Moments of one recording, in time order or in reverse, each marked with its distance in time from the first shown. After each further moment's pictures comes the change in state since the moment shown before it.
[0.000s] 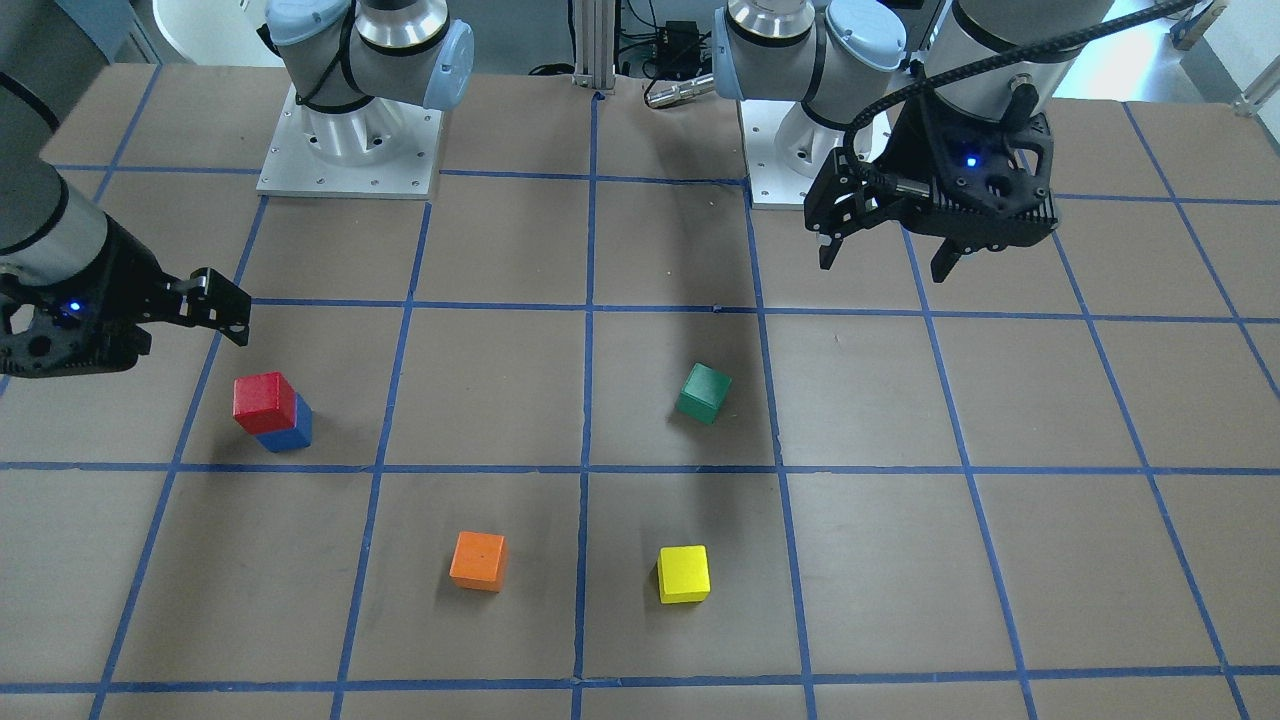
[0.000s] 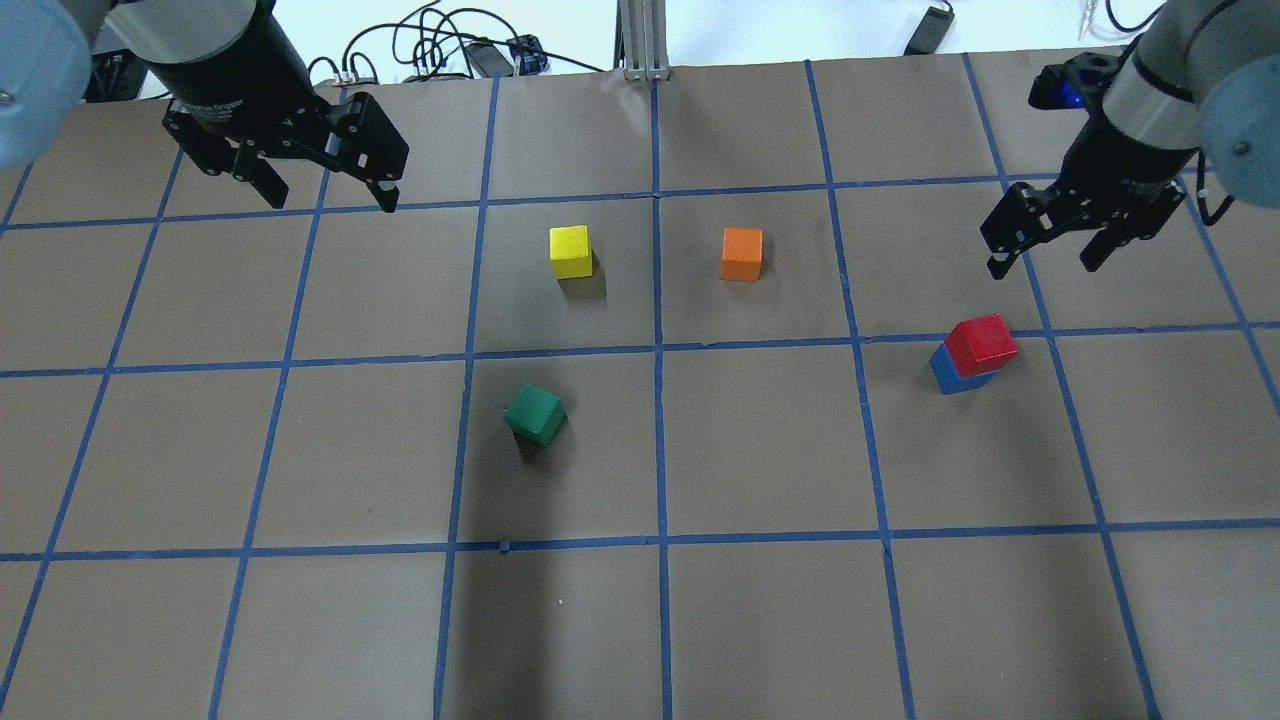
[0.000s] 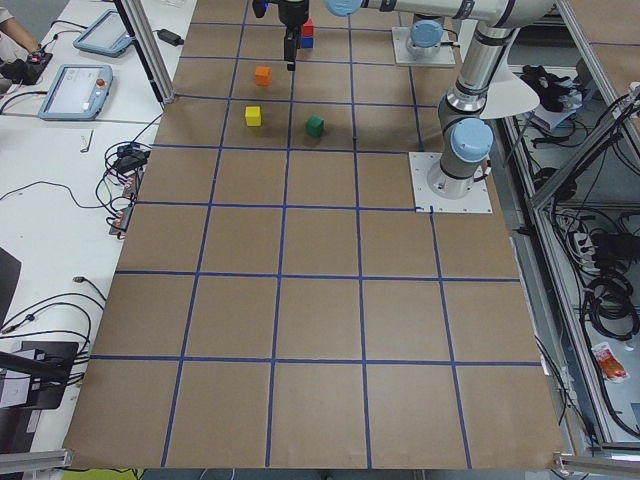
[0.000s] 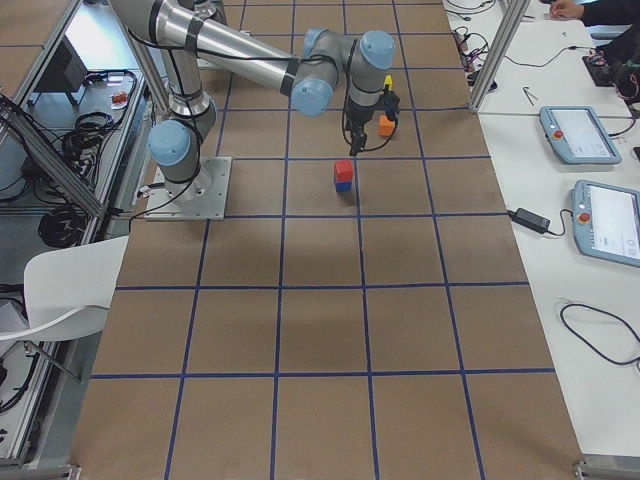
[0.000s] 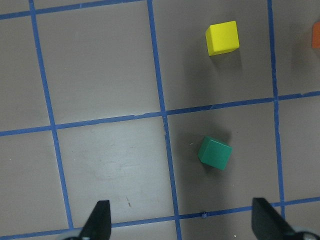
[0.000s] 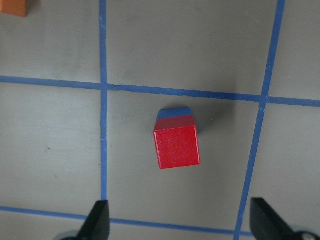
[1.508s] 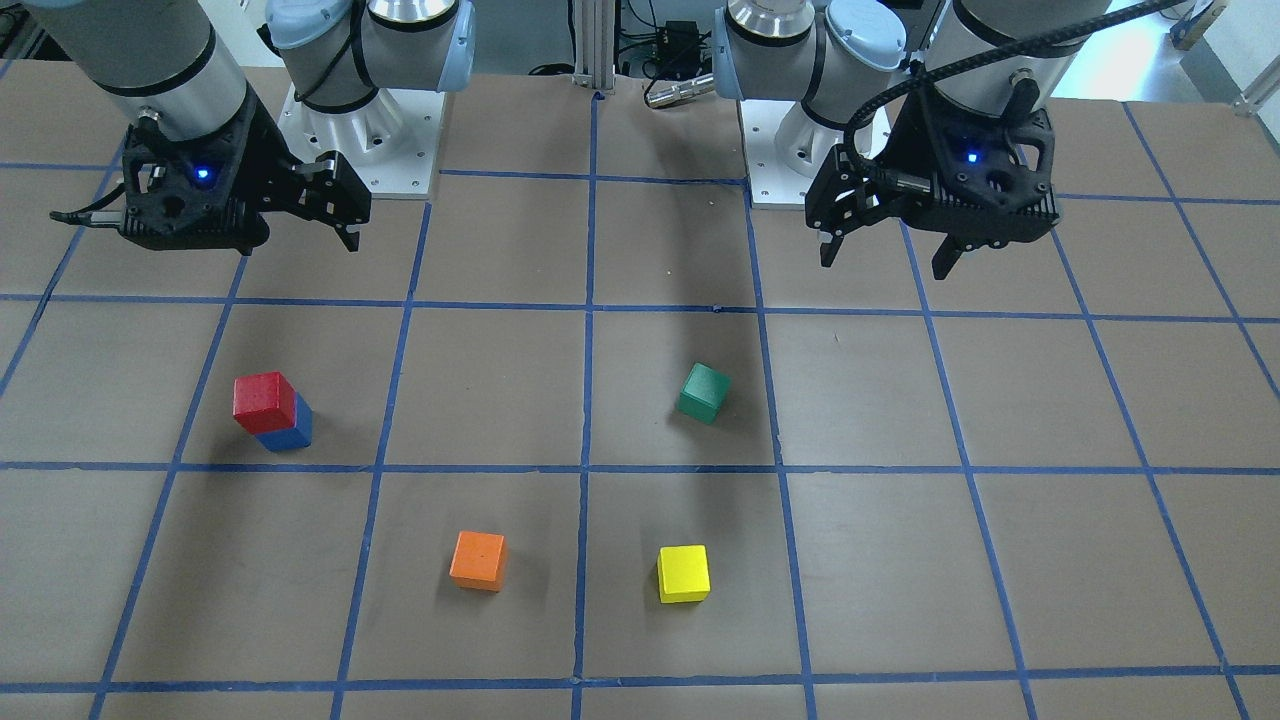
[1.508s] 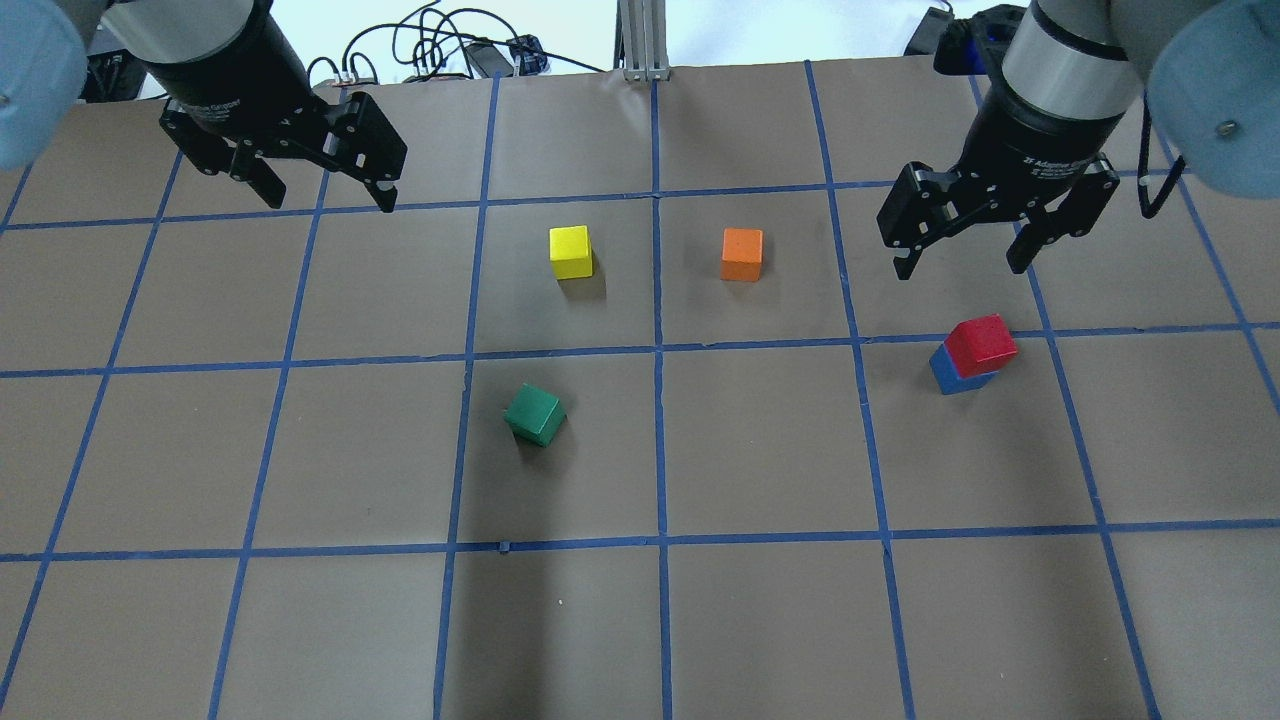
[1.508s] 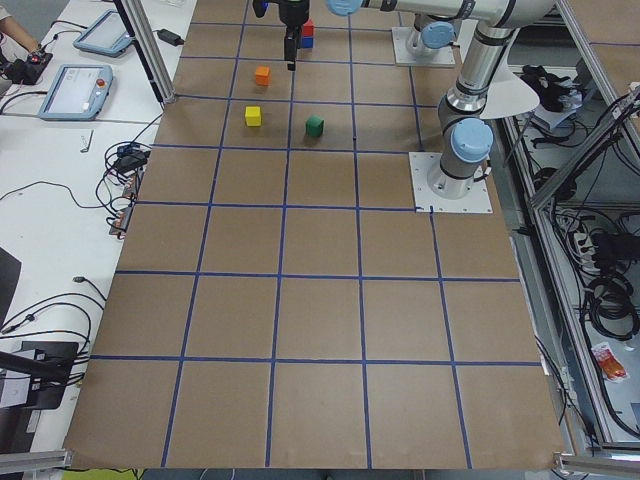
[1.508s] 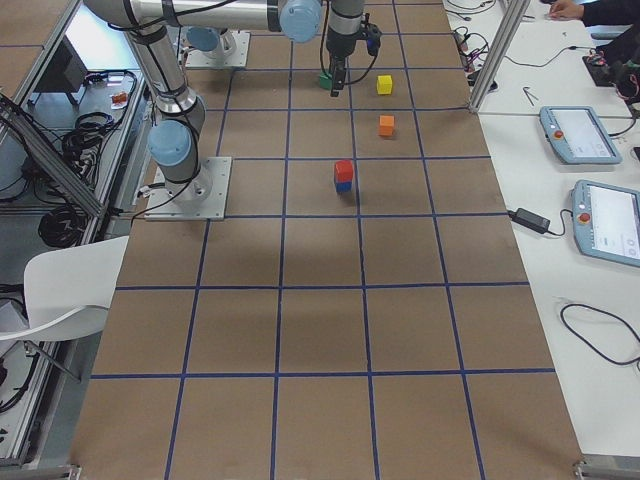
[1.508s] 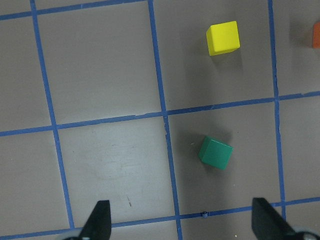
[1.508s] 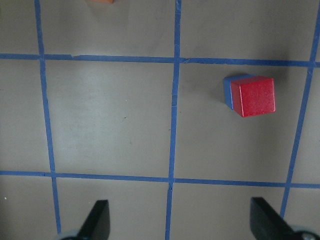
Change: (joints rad) left arm 0.000 0.003 0.000 0.000 0.002 0.001; right arm 0.221 -0.107 -0.052 0.131 0.006 0.249
